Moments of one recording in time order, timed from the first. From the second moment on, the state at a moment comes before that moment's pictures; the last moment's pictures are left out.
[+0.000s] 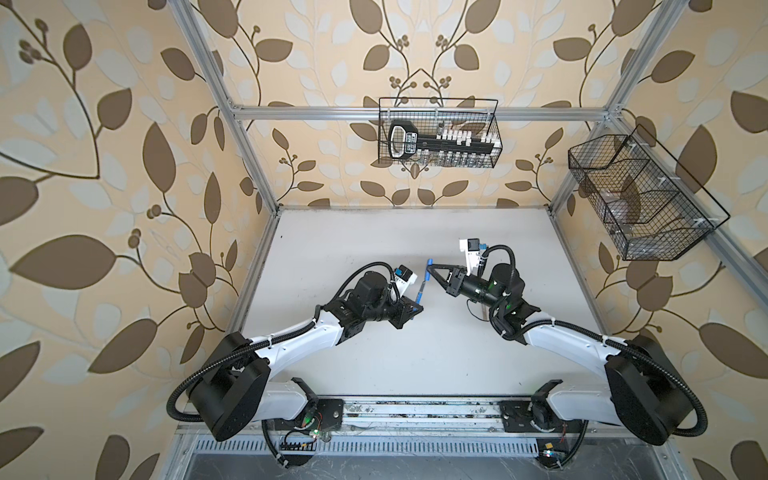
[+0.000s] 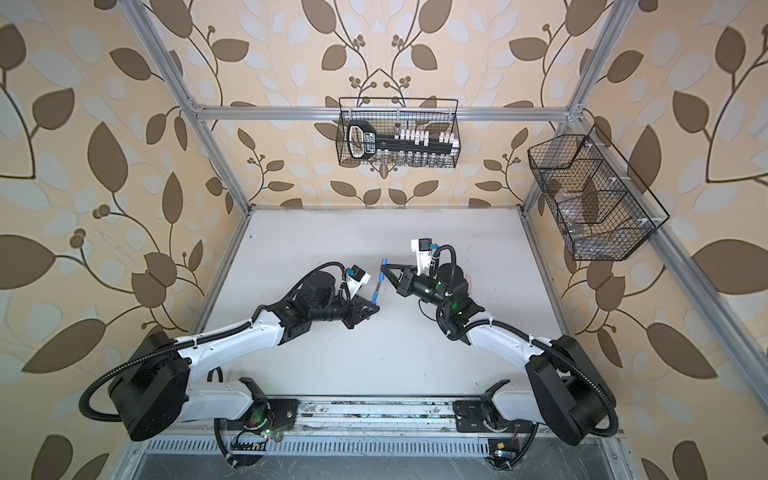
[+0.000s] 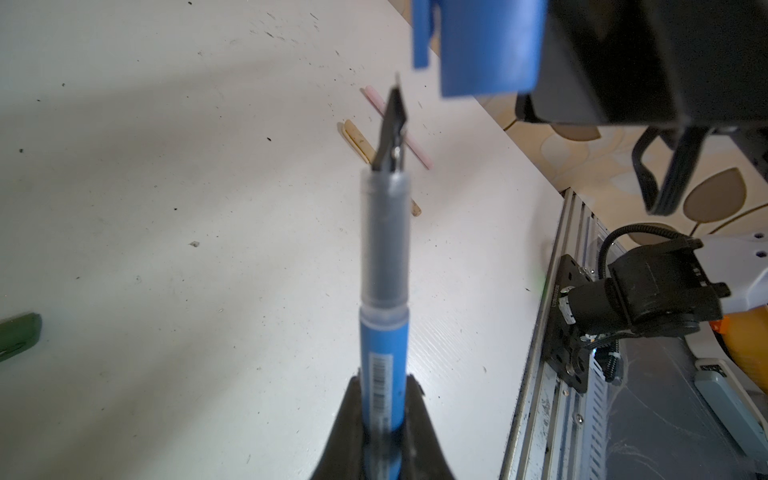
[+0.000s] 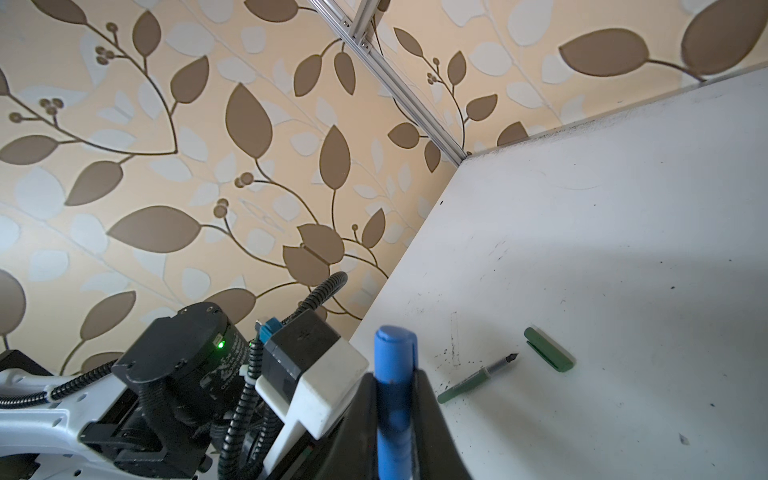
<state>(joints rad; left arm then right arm) -0.68 1.30 0.66 0.08 0.46 -0.28 0.53 1.31 0.59 0.69 -0.43 0.77</state>
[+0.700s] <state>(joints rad) -0.72 1.19 0.62 0.09 0.41 -0.29 0.52 1.22 0.68 0.58 -0.43 0.72</state>
